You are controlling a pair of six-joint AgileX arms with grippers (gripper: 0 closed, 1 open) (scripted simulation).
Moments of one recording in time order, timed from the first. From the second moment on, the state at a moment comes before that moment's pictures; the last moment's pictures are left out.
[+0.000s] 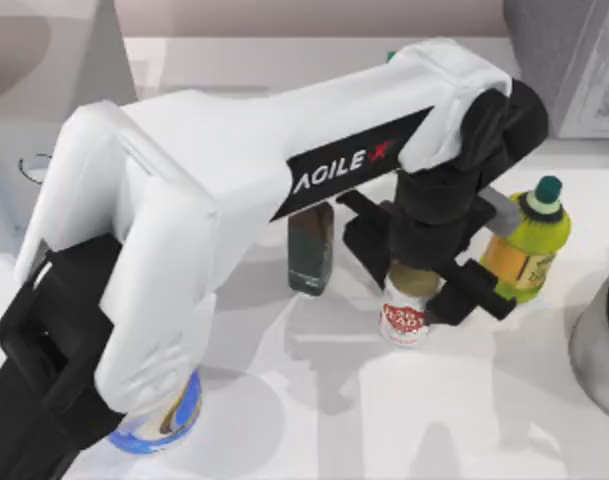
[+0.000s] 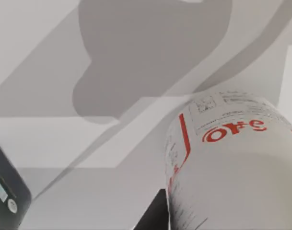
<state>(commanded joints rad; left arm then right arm) -0.88 2.45 2.17 -1.28 0.01 -0.06 0.00 0.00 0.00 0.00 0.00 0.00</state>
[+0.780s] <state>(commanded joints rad) -0.88 2.43 2.34 -1.38 0.02 -0.07 0.00 0.00 0.00 0.00 0.00 0.00</state>
